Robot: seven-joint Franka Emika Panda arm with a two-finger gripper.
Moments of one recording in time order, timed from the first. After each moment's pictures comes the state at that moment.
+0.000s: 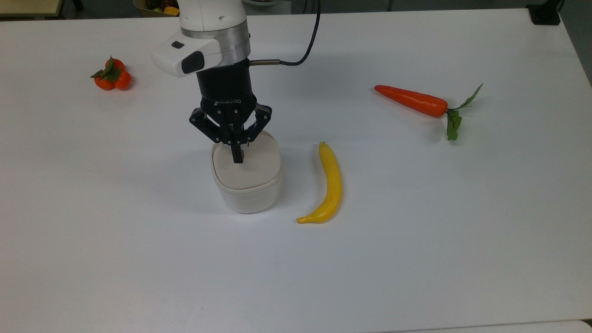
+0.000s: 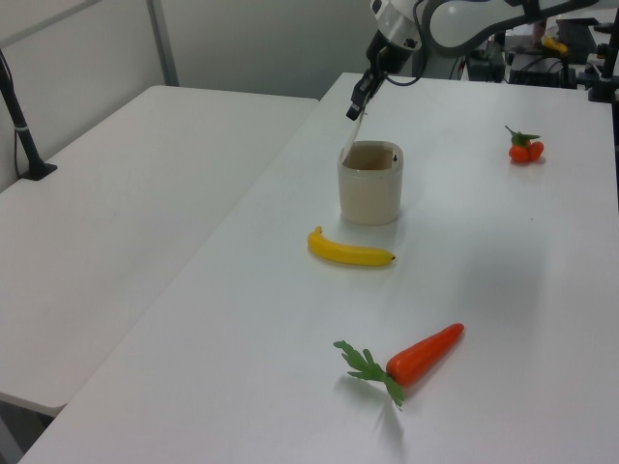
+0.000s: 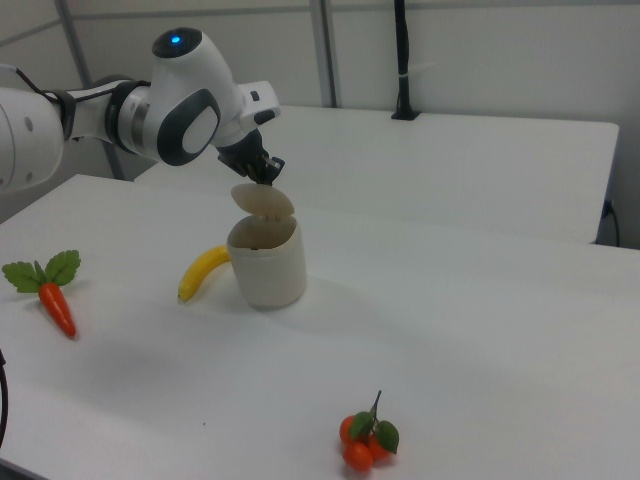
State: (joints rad) arm 0.11 0.34 -0.07 -1.57 0.15 2.41 -0.07
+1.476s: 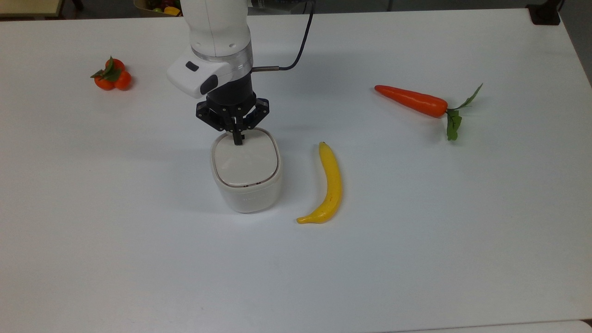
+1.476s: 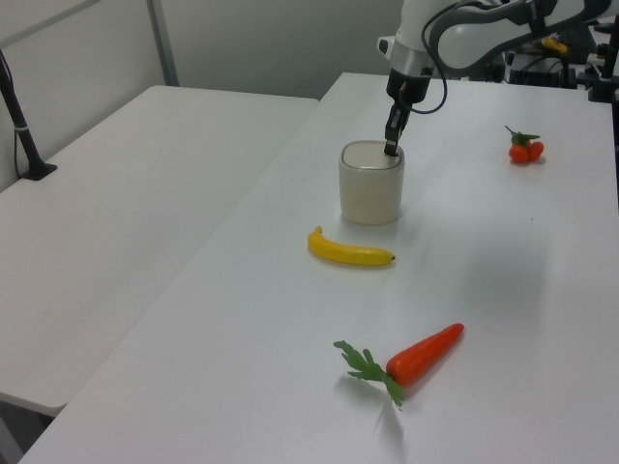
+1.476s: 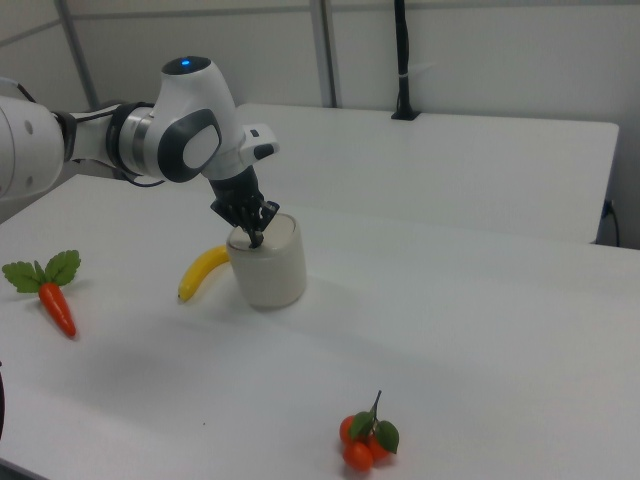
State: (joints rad) arm 0.11 0.32 -0.07 -1.66 0.04 2.21 -0.12
